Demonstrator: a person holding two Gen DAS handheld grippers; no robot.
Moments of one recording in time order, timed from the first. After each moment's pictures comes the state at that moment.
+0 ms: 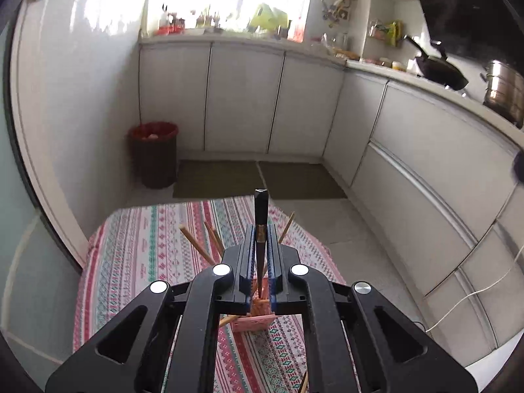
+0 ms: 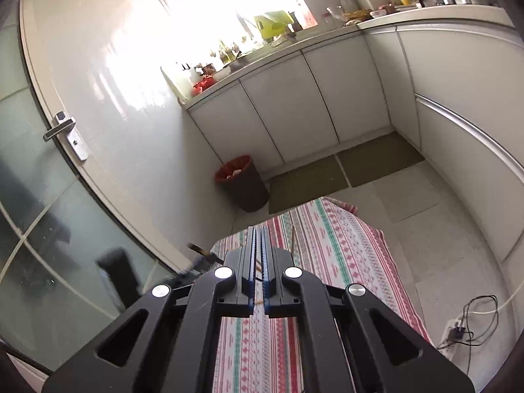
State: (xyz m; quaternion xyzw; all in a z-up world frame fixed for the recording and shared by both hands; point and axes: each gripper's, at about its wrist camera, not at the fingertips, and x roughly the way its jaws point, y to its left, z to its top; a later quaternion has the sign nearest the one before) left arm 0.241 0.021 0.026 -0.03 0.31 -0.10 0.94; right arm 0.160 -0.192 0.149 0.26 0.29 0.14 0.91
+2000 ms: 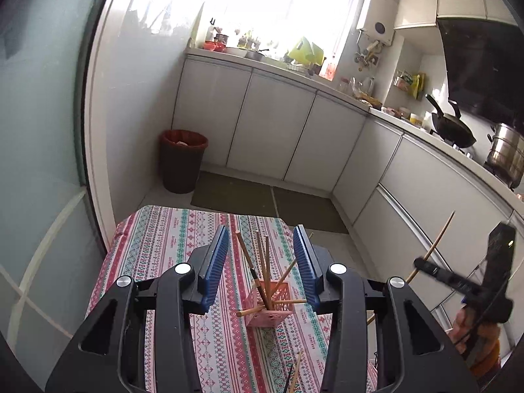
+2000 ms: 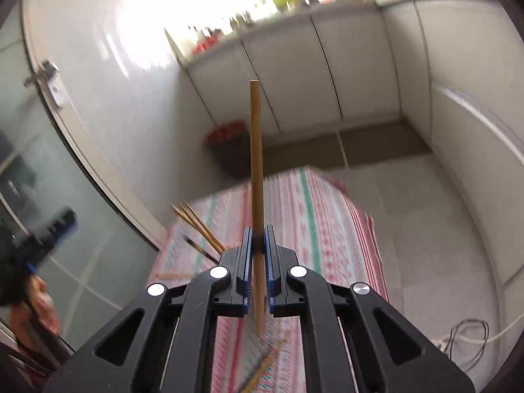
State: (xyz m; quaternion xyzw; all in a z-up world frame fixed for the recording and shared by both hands) left arm 0.166 0.116 0.088 -0.13 0.25 -0.06 0.96; right arm 0.210 -0.216 0.041 0.19 0.32 0.18 0.91
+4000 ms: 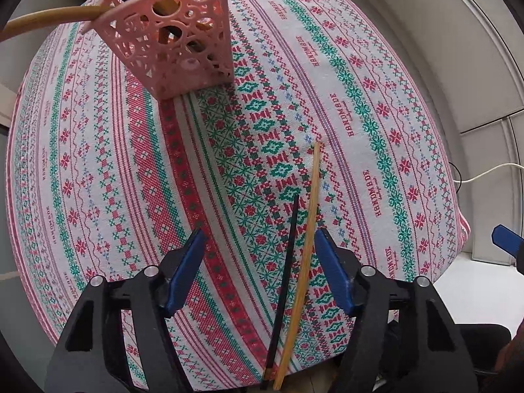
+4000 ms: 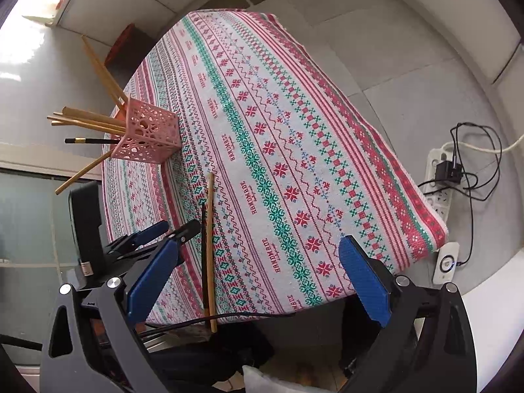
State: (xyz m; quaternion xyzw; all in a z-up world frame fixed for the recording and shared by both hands) left arm 0.231 -0.034 -0.200 0.05 0.67 -0.10 0.73; right arm 0.171 -0.248 -0.148 0.32 0.62 0.08 0.71
